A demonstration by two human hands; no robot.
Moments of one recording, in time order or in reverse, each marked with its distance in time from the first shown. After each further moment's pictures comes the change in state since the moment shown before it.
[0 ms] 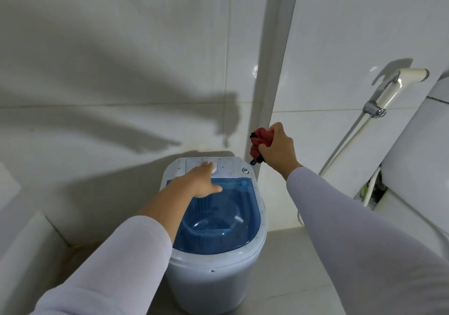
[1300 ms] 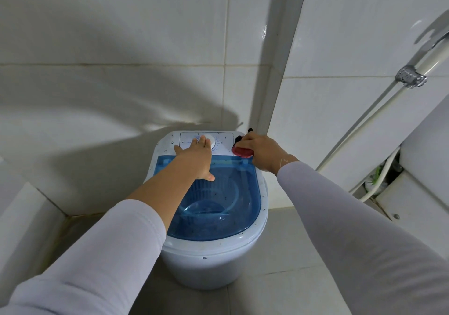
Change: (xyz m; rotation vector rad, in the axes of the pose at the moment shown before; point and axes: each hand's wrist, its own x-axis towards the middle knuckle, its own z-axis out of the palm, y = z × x) left_hand 0.039 0.003 0.018 0.329 -0.071 -0.128; right_hand 0.024 0.080 0.048 -0.788 -0.572 -0.336
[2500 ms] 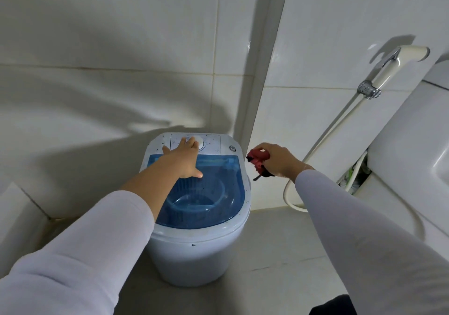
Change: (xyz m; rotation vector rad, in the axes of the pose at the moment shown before) left_hand -0.022 -0.008 0.004 -0.084 0.069 0.070; right_hand -0.076 0.007 -0.036 0.442 0.011 0.352
